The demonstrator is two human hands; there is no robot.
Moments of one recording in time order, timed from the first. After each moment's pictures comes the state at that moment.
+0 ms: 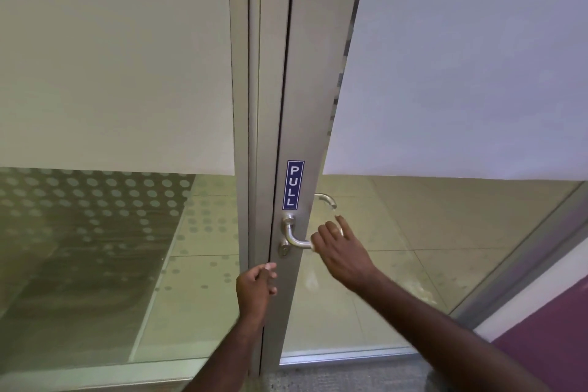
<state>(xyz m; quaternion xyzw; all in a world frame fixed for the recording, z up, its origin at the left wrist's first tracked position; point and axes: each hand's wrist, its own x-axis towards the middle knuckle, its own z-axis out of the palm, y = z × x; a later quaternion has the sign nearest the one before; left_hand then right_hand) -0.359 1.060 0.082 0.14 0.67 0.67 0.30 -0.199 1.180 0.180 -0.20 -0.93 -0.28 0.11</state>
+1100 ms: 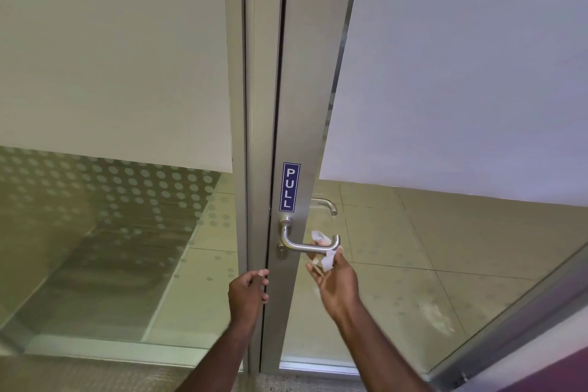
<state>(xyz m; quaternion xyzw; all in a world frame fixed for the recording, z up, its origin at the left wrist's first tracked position) -0.339 1.054 0.074 0.11 0.70 0.66 0.25 -0.204 1.159 0.156 -0.35 -0.30 0.81 0.37</state>
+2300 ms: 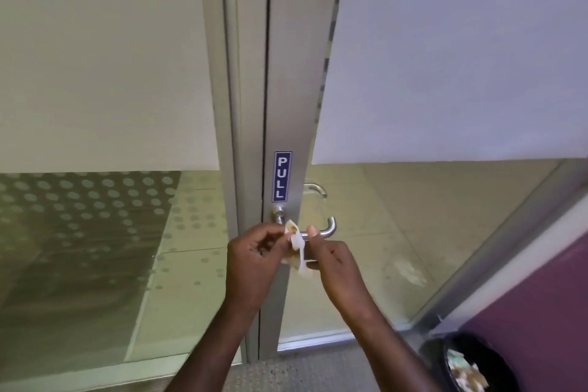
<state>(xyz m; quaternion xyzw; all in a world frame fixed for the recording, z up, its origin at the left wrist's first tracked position) -0.339 1.015 0.234 0.46 0.58 0.67 0.12 -0.200 1.064 0.259 -0.40 -0.68 0.50 0.35</state>
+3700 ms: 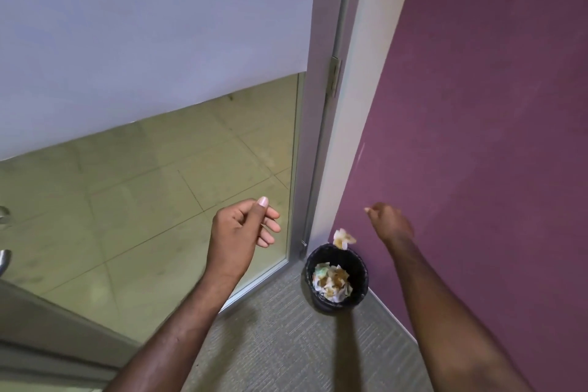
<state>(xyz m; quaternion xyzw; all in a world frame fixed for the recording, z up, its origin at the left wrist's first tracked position) 0.094 1.205 0.229 0.51 0.50 0.54 0.45 0.403 1.277 0.155 -0.81 -0.55 0.18 0.12</state>
